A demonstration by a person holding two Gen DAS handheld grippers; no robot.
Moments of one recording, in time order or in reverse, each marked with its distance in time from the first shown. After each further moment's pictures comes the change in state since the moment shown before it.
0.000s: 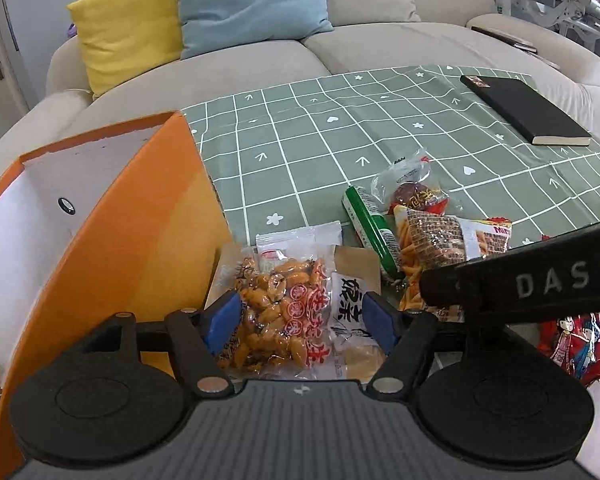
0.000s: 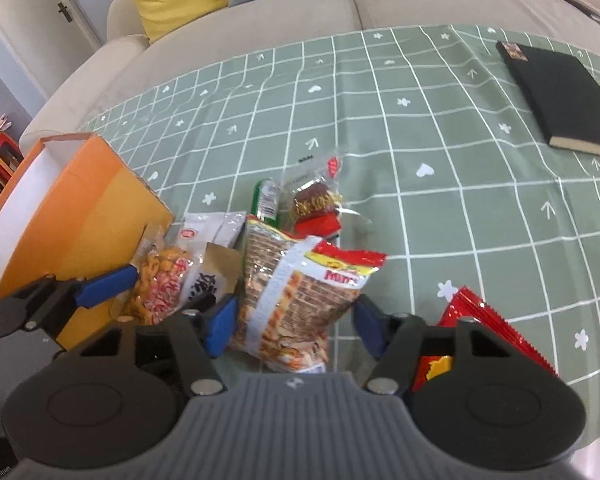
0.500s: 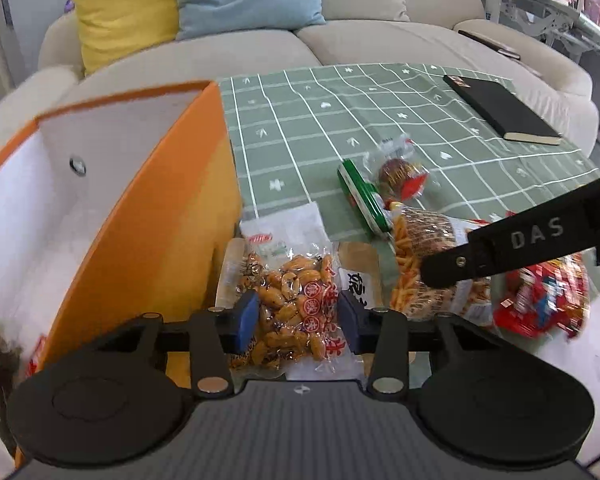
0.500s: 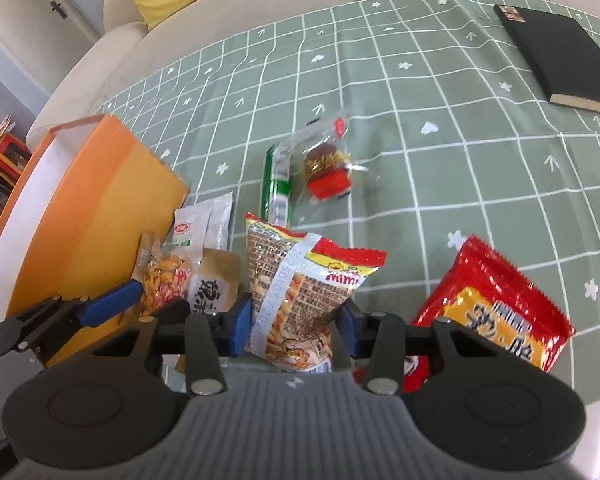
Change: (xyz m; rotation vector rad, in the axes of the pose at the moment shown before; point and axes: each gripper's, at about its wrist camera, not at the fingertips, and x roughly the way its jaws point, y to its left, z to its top) left arm -0.035 0.025 -0.021 -0.056 0.047 -0.107; right arm -0.009 0.005 -0.013 0.037 0.086 0.040
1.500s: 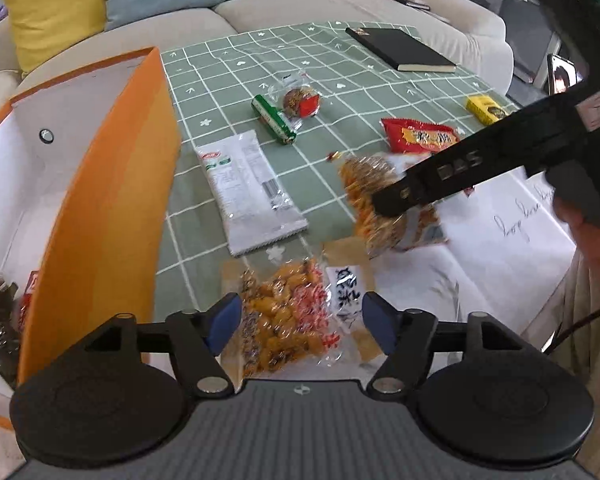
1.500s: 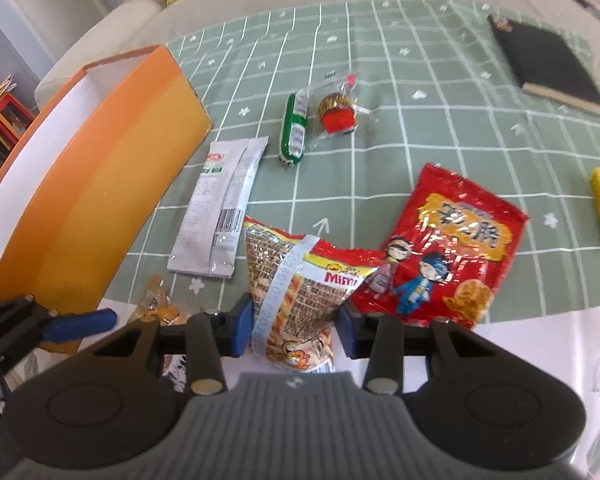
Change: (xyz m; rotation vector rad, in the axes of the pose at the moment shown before) left arm -0.069 -0.006 -0.061 0.174 0.095 -0.167; right arm -0.047 0.020 -0.070 -0.107 -0.014 -0.077
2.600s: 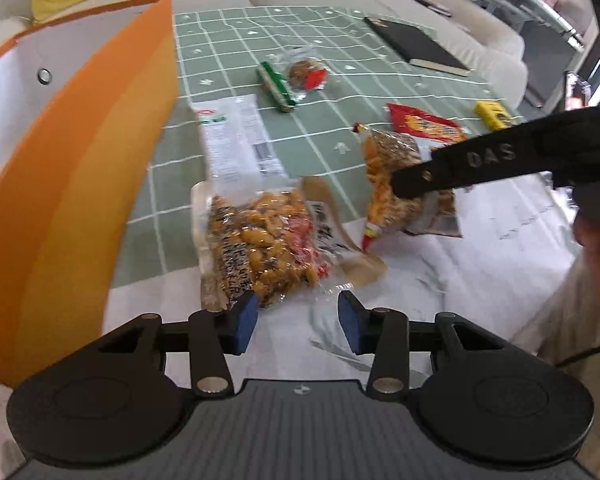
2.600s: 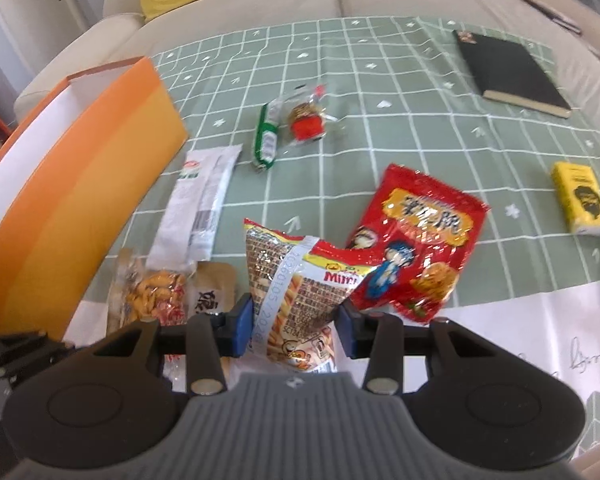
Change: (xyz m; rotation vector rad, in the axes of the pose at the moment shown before) left arm 0.011 -0.004 -0.014 -0.142 0.022 -0.069; right arm -0.011 -0.003 -0.015 0.026 -0.063 -0.091
